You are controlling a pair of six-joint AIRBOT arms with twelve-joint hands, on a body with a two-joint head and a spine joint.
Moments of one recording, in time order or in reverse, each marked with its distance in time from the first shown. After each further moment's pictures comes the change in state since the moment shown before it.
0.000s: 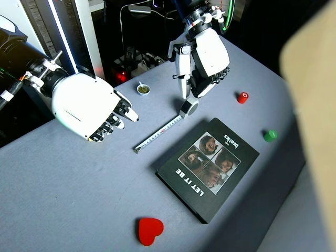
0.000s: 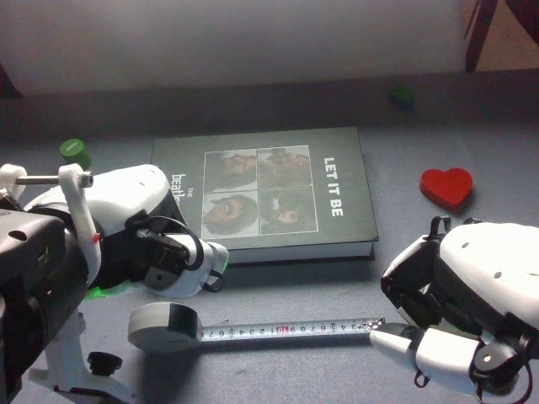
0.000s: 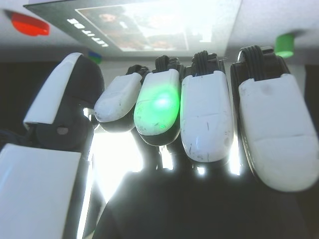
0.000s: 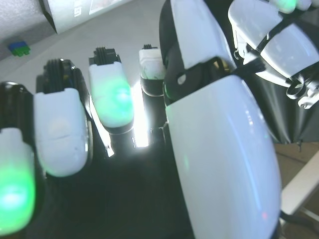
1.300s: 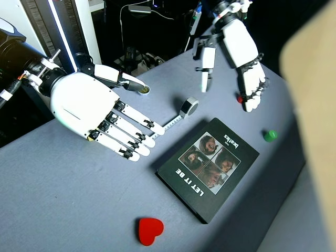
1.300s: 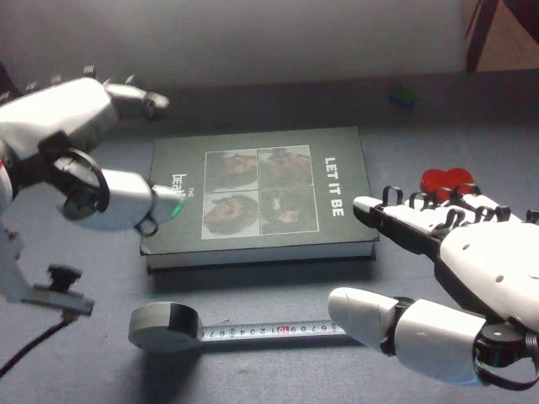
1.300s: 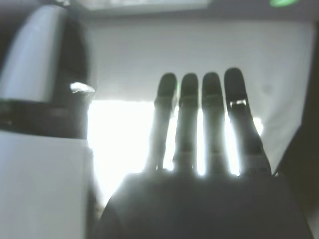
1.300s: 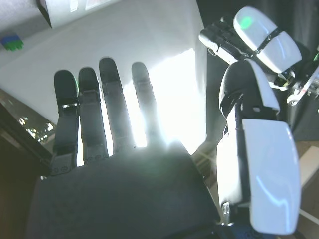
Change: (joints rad) left arm 0.059 0.196 0.105 0.482 0.415 -0.426; right arm -0.026 0.000 0.000 -0.068 -0.019 0.013
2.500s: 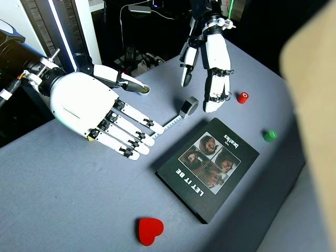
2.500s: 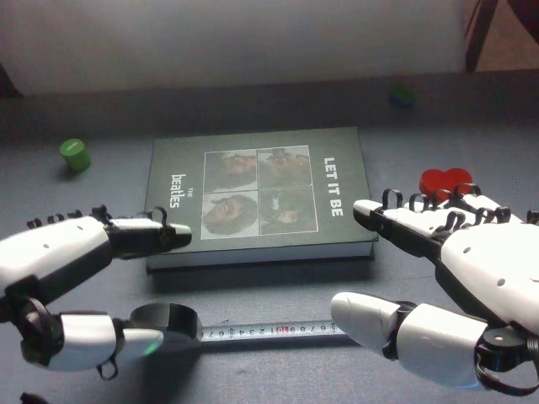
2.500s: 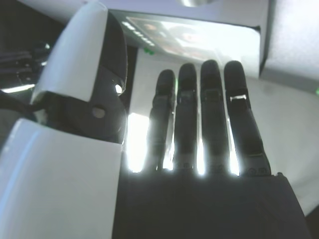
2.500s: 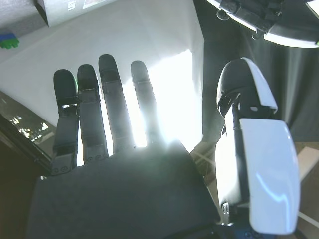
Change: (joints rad) left arm 0.533 0.019 0.071 0.916 0.058 -1.048; right arm -0.011 0.002 0.000 -0.023 -0.003 0.000
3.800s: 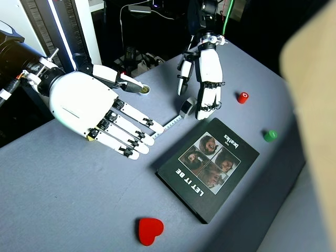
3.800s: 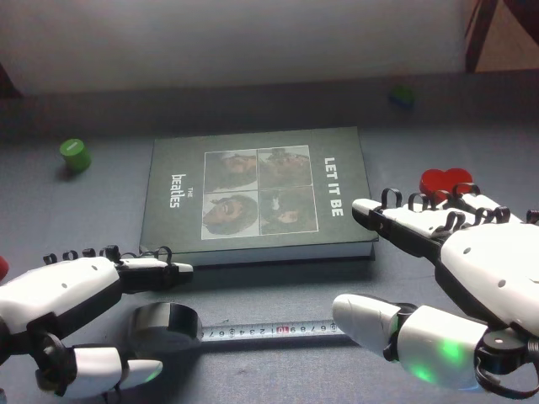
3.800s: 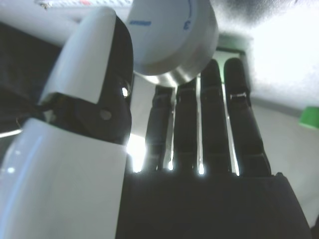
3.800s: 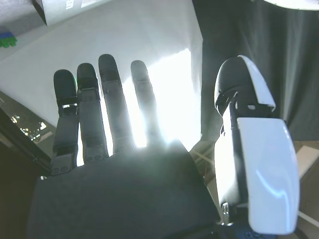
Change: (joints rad) left arm 0.120 -0.130 0.094 0.025 -0.078 -0.002; right arm -0.007 0.000 0.000 -0.017 -0.005 0.010
